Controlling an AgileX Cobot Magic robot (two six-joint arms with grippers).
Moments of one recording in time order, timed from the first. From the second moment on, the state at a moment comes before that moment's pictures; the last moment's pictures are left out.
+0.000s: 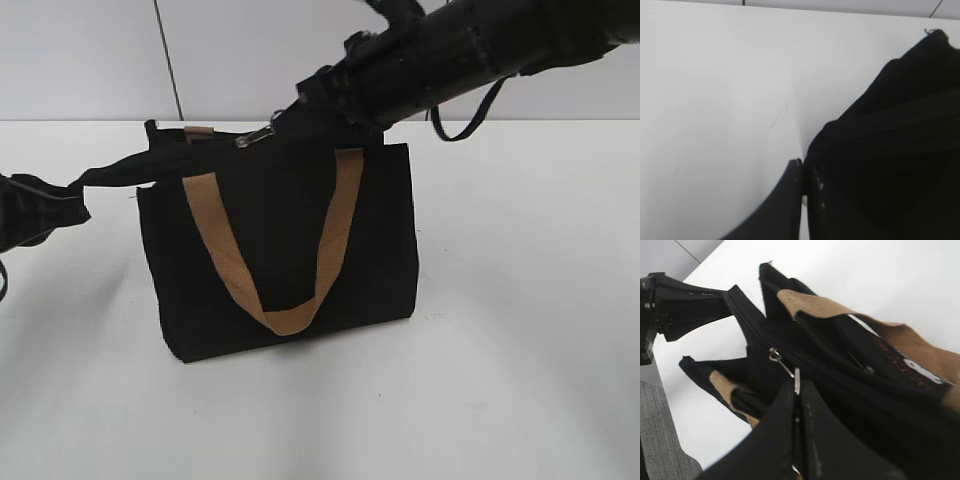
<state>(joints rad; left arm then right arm) -0.22 1.36 -0.48 0.38 -0.25 -0.44 0.39 1.84 -1.30 1.18 0.67 -1.07</state>
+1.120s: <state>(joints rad) -0.28 1.34 -0.49 0.35 -0.20 -0.46 0.18 1.75 -1.30 1.04 0.86 -0.99</state>
